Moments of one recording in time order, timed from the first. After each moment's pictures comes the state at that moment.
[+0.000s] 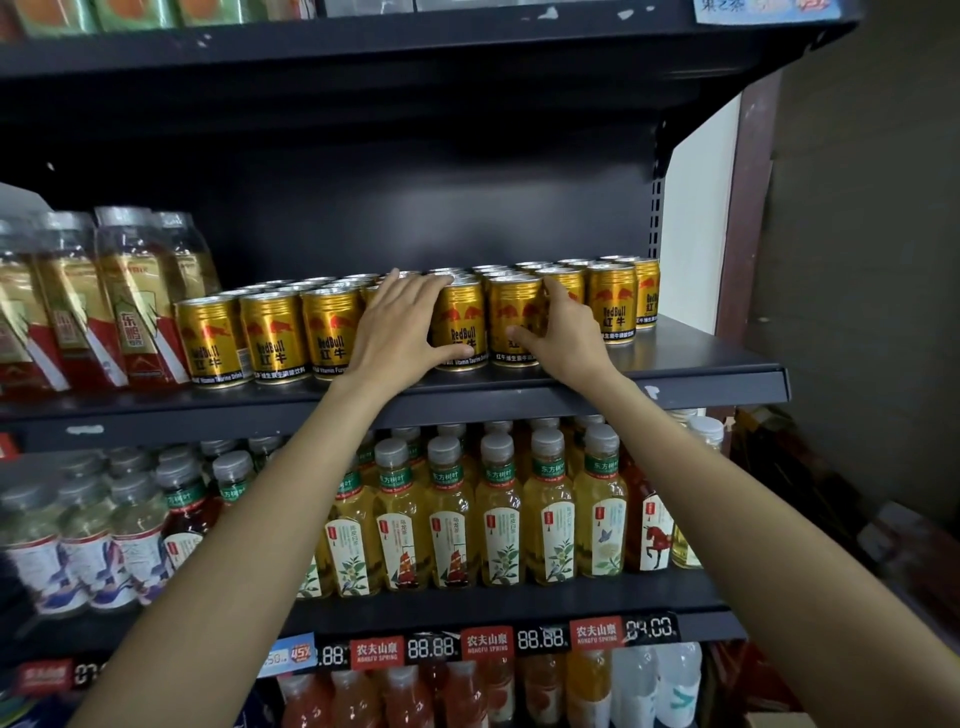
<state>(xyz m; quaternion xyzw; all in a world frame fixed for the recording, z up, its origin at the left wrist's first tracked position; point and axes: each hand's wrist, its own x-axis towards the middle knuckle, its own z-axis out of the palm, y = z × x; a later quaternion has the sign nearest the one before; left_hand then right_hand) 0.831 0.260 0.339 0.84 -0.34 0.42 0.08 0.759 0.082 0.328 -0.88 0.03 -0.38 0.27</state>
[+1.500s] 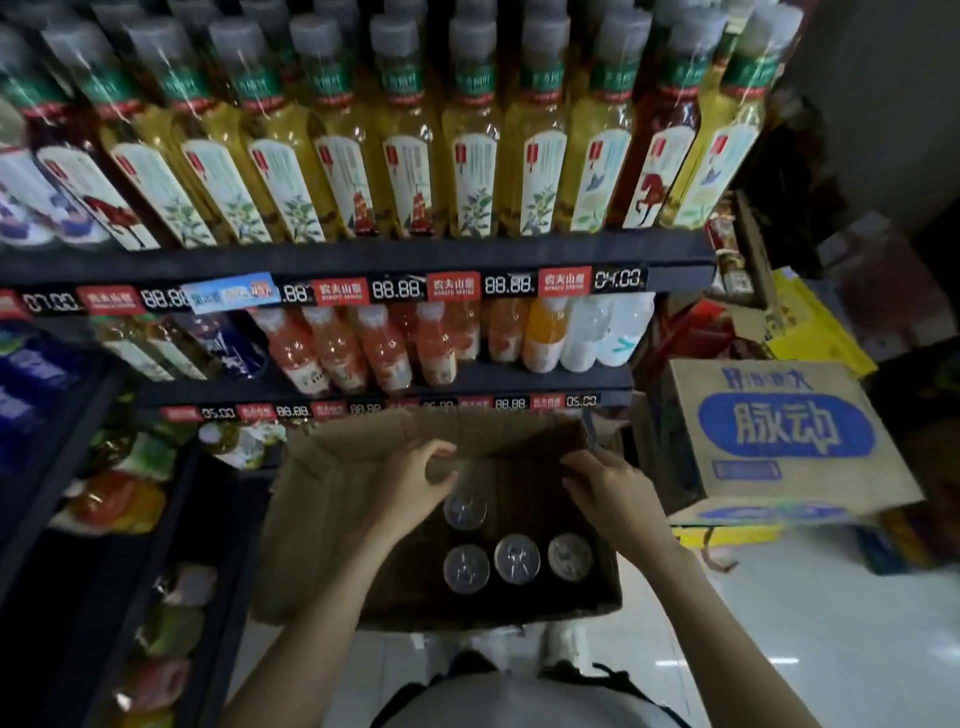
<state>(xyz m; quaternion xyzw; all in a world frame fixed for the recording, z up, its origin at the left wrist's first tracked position) 0.611 0.331 -0.088 0.90 -0.18 -0.18 0.36 0.500 0.102 -0.062 -0.98 0.09 -0.03 0.18</state>
